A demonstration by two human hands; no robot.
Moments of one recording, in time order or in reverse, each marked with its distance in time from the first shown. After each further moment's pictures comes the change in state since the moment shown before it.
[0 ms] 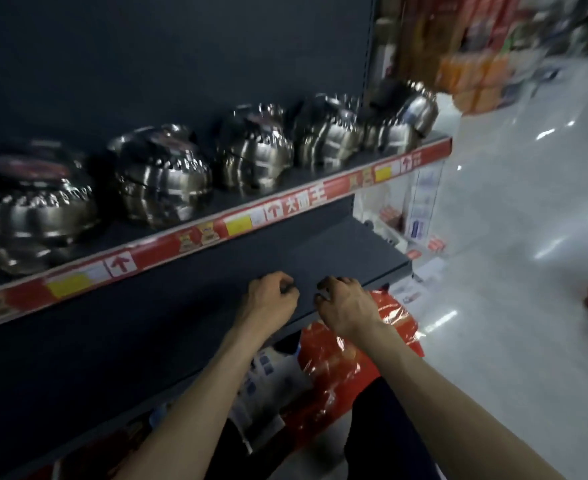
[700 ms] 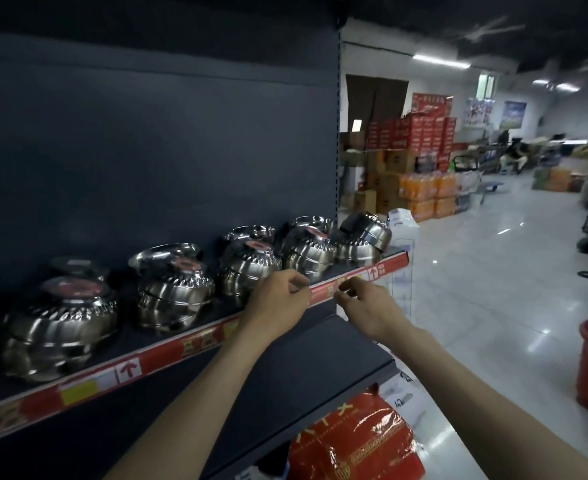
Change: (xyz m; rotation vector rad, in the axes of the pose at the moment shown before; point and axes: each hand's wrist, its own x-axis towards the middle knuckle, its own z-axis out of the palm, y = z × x) left_hand -0.012 0.149 -0.100 -0.134 0.193 0.375; right_hand -0.004 -0.026 -0.180 0.201 0.313 -0.041
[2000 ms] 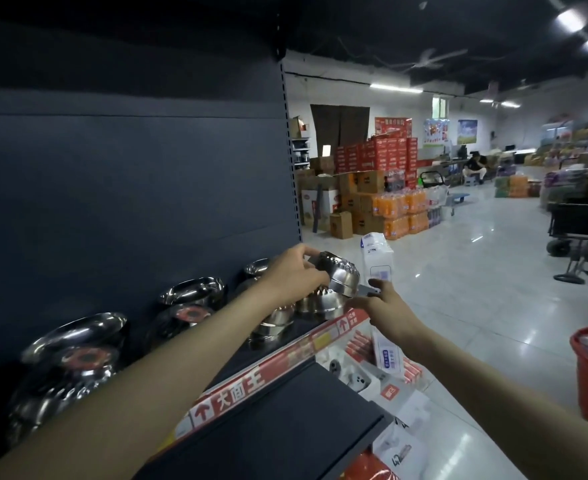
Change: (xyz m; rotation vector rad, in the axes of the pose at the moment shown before) left_hand 0.159 0.106 0.045 0.032 -0.239 0.132; right_hand 0.106 0.081 -0.070 0.501 0.055 0.180
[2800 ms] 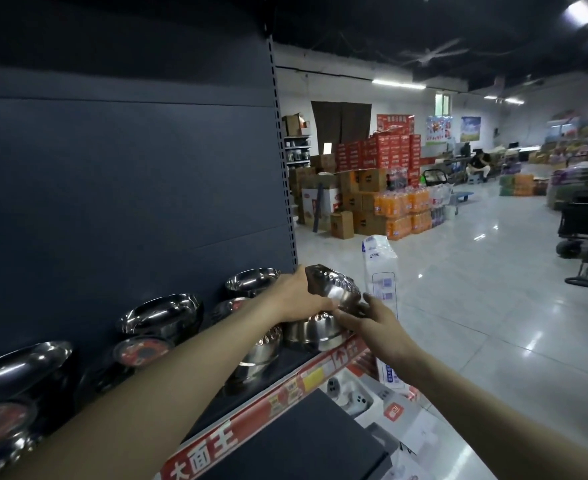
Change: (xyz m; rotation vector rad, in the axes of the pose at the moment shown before) left_hand 0.120 -0.059 0.042 0.338 -0.136 -0.115; right_hand 0.081 0.029 0.013 0.195 -0.067 -0.050
